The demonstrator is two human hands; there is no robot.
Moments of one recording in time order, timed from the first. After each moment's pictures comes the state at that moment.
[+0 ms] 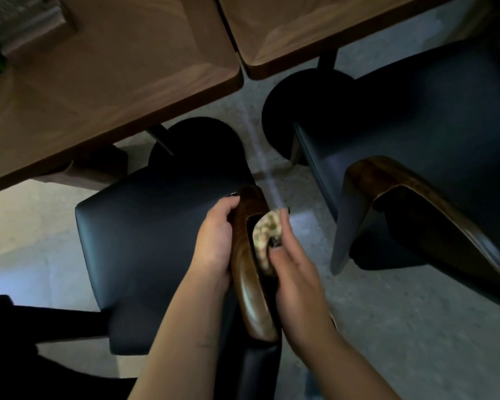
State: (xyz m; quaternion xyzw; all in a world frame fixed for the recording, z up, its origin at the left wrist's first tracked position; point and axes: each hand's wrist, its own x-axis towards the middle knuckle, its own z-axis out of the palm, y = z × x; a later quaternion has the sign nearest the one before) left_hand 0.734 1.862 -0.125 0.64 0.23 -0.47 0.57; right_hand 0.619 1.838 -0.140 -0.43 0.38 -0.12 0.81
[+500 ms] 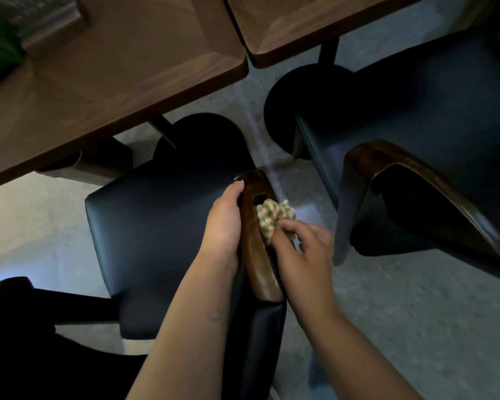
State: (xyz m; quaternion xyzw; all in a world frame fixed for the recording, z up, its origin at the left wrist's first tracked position) left_hand 0.726 1.868 -0.120 0.68 0.21 -0.45 0.54; right_hand 0.616 1.845 -0.134 -0.54 0.52 -0.14 0.65
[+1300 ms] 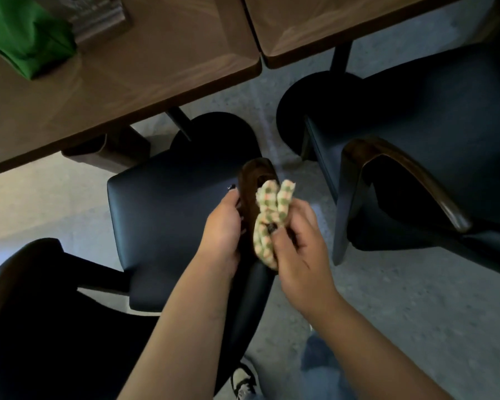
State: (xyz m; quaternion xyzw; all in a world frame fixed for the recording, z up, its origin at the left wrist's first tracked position) left_hand 0.687 1.895 -0.079 0.67 0.23 -0.44 0.56; right_hand 0.584 1.851 -0.108 -0.64 0.26 -0.22 0.69
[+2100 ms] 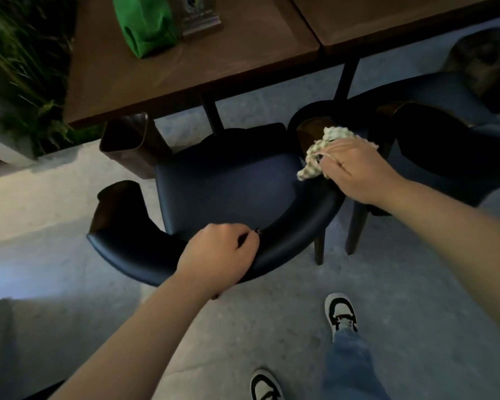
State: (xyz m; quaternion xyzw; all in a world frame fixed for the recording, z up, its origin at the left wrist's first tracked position) left_hand 0.647 2.162 -0.039 0.90 -0.36 -0.22 0.14; right_hand 0.570 1.899 -0.060 -0.95 0.09 -0.14 0.25
